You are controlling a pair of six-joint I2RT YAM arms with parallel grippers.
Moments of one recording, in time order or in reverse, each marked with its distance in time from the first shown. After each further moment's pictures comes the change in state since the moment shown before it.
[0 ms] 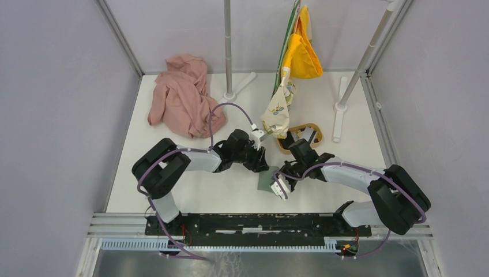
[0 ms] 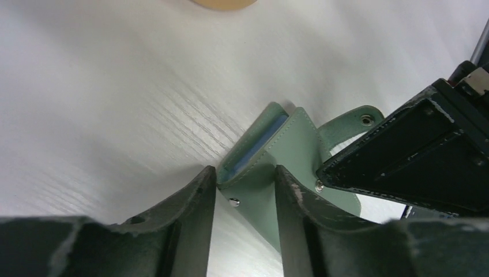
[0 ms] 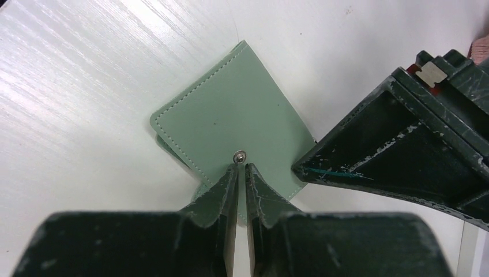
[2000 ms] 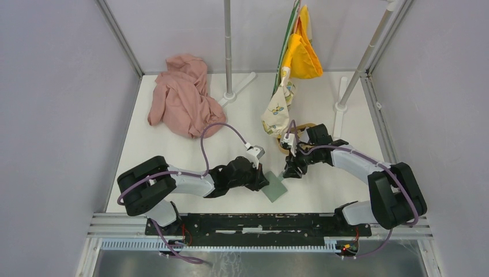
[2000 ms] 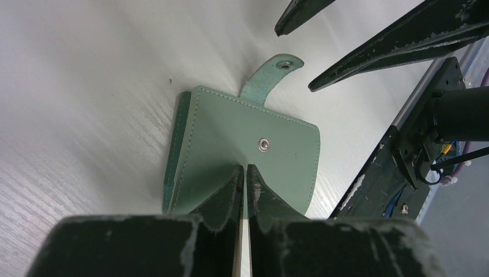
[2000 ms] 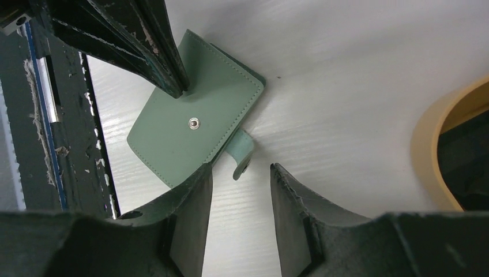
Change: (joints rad) left arm -0.270 -0.185 -0.234 0.156 -0.356 -0.348; right arm -0.303 0.032 0.111 -0.122 -0.154 1.010
